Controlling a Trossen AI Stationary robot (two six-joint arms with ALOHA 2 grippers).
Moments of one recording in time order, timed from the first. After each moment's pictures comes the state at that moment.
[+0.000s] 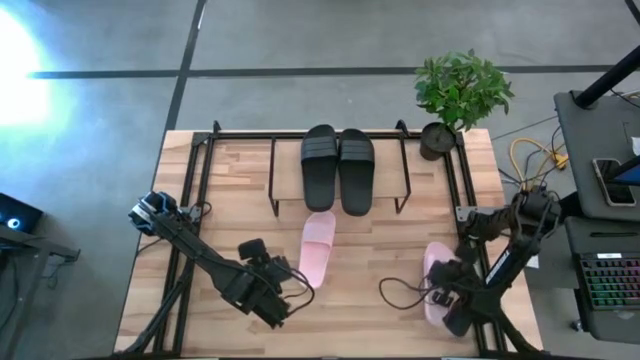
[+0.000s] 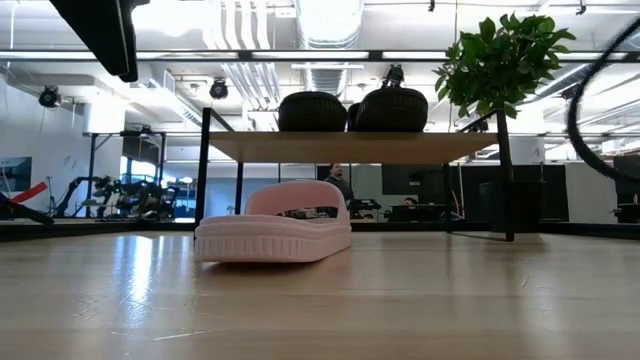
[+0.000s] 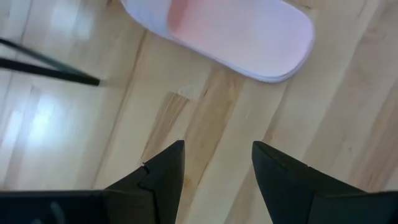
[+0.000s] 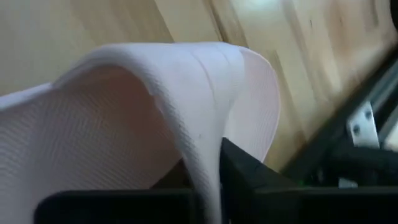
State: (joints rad) left arm -0.63 1.80 1.59 -1.33 -0.40 -1.00; right arm 1.10 1.71 0.89 -1.24 0.29 1.59
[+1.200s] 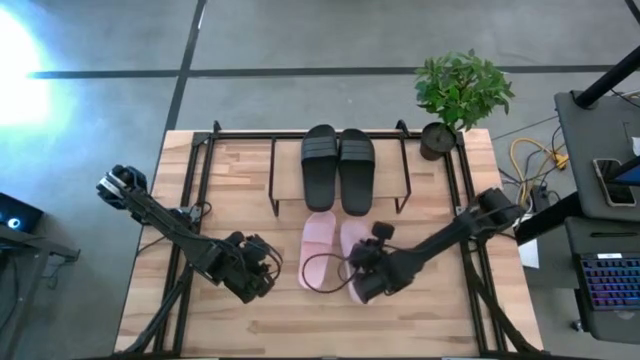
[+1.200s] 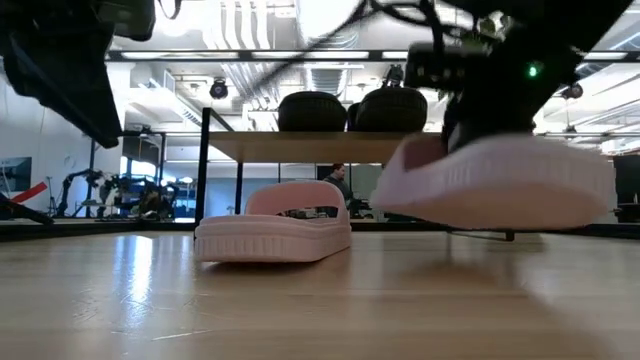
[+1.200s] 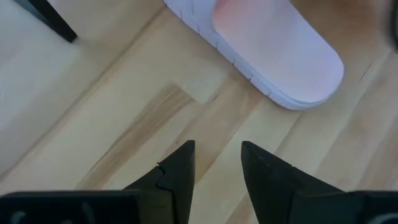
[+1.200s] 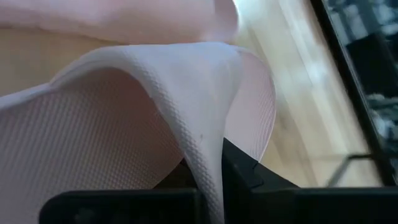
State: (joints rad) left arm -0.62 1.42 0.98 -0.79 -0.45 -1.27; right arm 0.48 1.91 1.19 -0.80 0.82 0.70
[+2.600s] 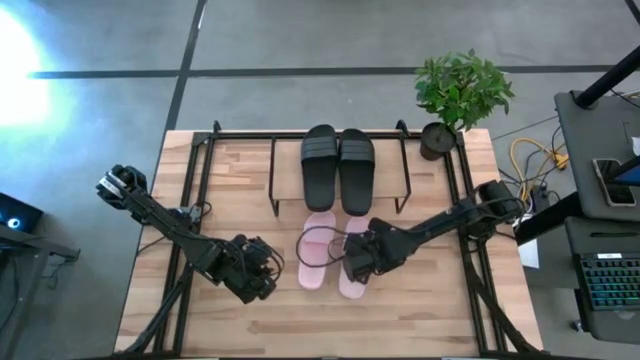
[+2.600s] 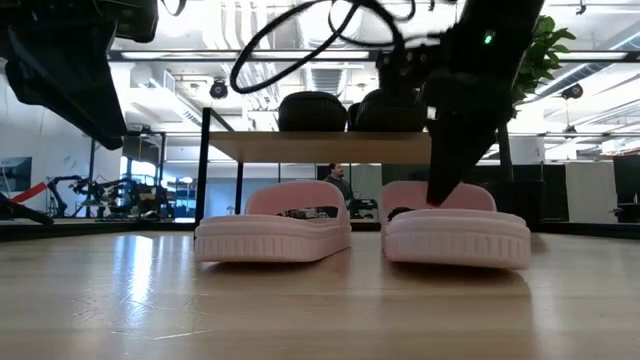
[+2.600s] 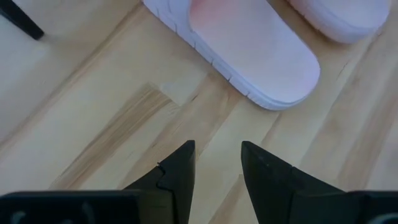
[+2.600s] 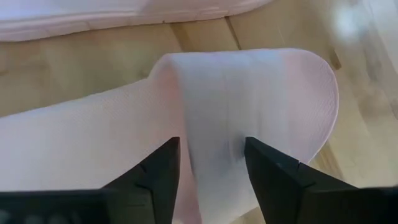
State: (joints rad) left arm -0.62 1.42 0.95 -0.69 -0.43 -1.25; right arm 0.38 1.86 1.27 -0.82 0.37 0.74
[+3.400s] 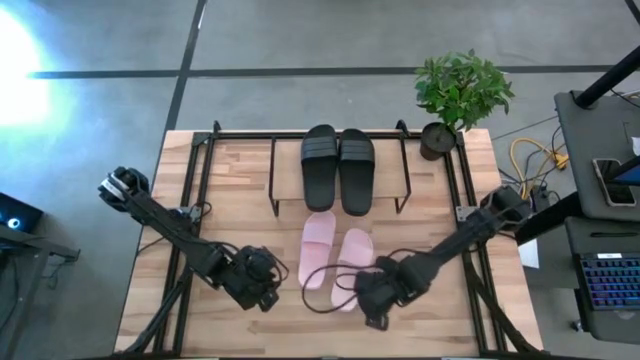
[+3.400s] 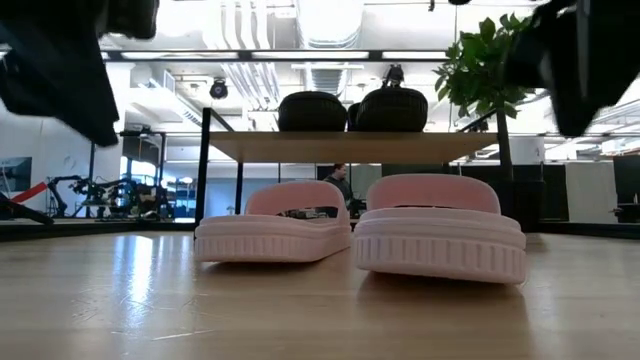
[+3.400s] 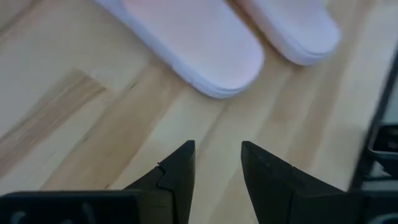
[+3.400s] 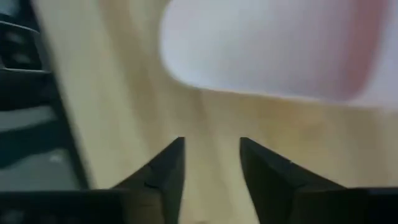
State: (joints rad) left arm -0.65 1.45 0.93 -0.50 -0.37 -1.25; right arm 0.58 1.82 1.36 -0.79 0.05 0.87
